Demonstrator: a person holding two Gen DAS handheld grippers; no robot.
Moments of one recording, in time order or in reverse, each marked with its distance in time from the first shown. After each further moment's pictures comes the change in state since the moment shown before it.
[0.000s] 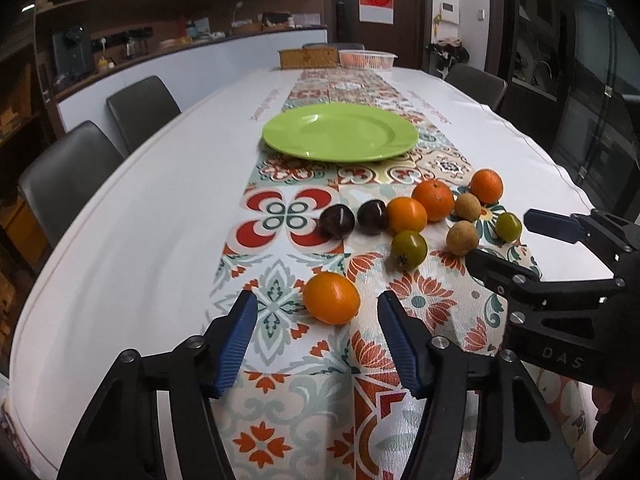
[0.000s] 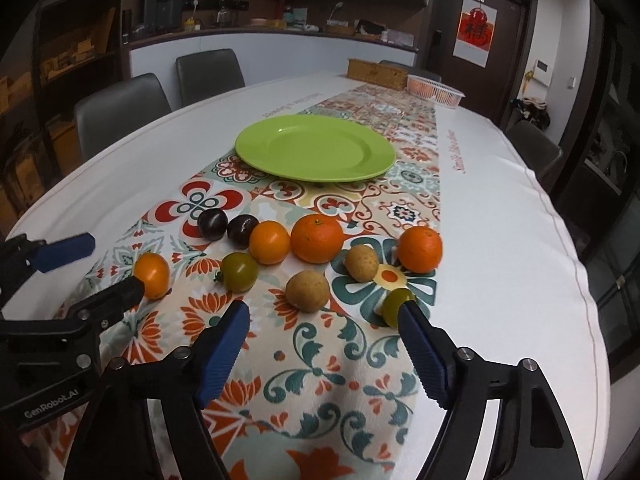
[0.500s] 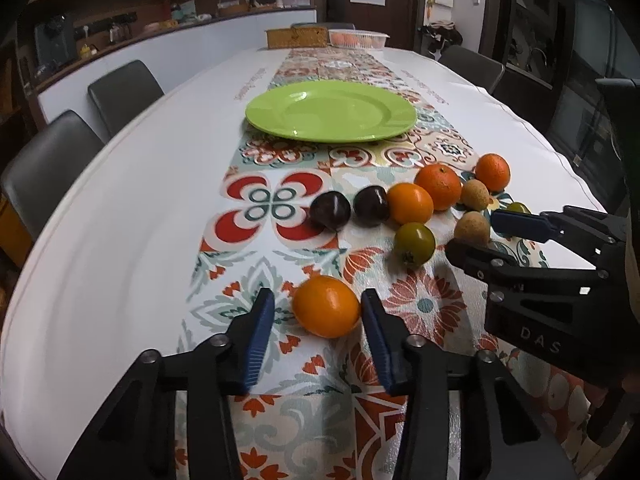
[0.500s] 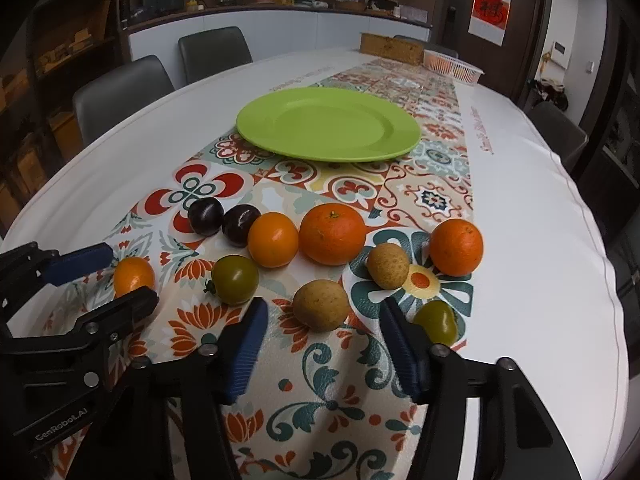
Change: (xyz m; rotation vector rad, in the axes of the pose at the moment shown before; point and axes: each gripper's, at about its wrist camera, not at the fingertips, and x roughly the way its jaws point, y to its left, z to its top) left arm 0.025 0.004 0.006 0.012 0.081 -0.052; right arm 0.036 0.002 0.009 0.005 0.088 0.055
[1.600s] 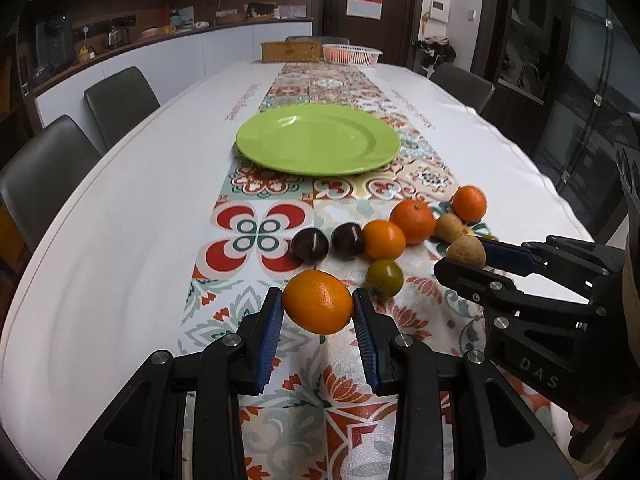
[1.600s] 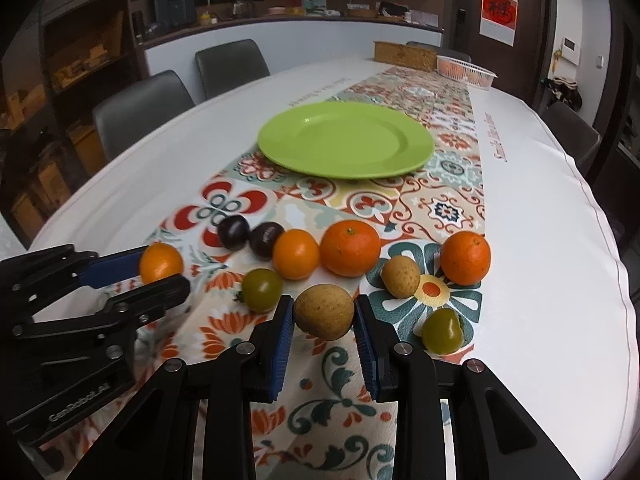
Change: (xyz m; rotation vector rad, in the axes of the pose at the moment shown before) left arm -0.025 -0.006 0.019 -0.017 -0.060 -0.033; right arm -0.029 -0.004 0.005 0.009 -0.060 0.090
